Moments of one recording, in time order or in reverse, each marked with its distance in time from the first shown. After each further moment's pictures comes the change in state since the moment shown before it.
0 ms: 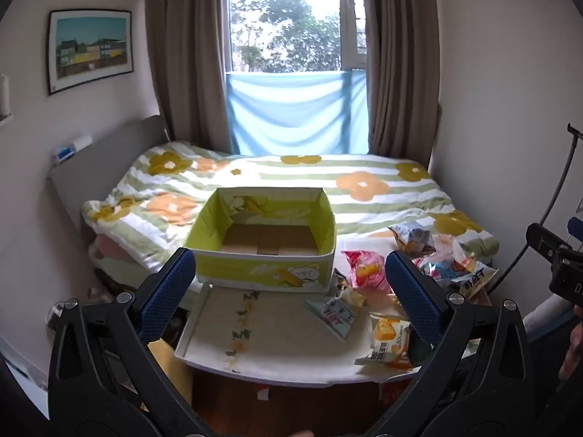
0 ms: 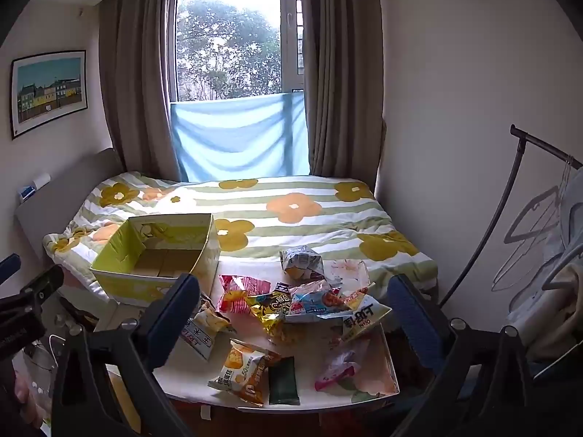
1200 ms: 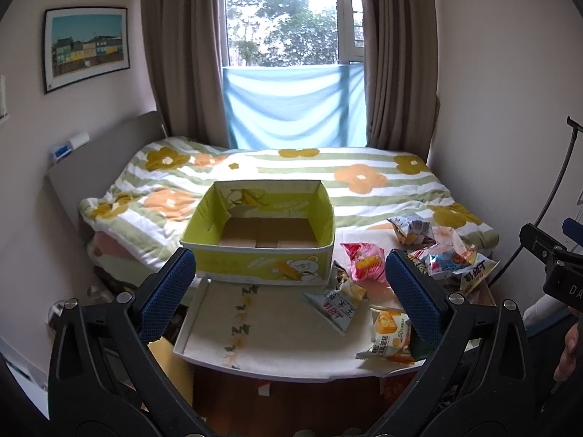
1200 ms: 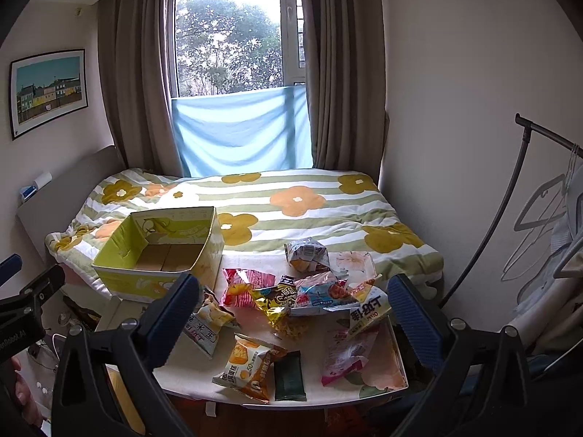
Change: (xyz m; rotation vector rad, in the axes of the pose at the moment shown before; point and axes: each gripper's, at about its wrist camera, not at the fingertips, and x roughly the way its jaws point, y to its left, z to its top) left arm 0.000 0.001 -0.004 -0.018 -0.007 -0.035; right arm 0.006 0.005 -0.008 -0.009 0.030 0.005
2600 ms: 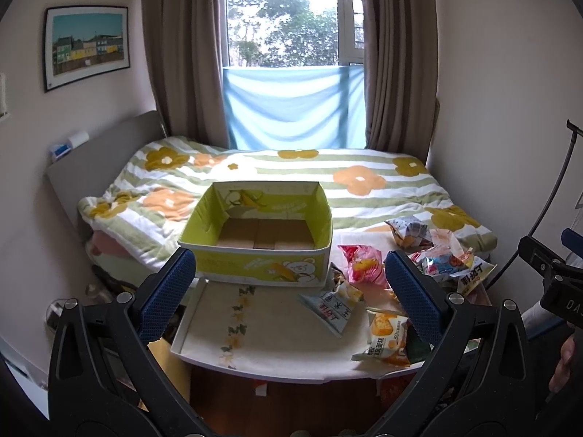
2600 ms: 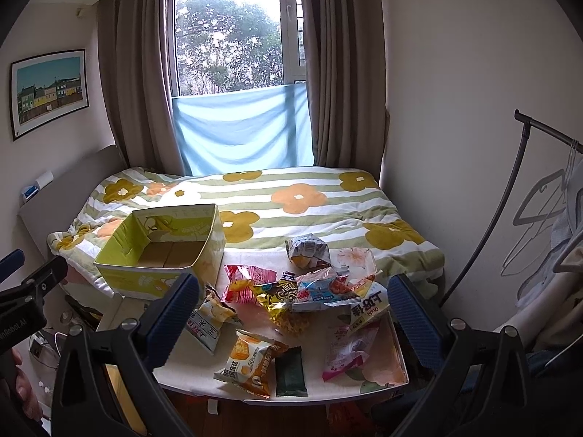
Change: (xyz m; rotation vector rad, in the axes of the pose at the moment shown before) left arm -0.003 0.000 0.002 -0.017 -0.003 -0.007; right arm -0.002 -0.005 -0.004 0.004 0.008 0.012
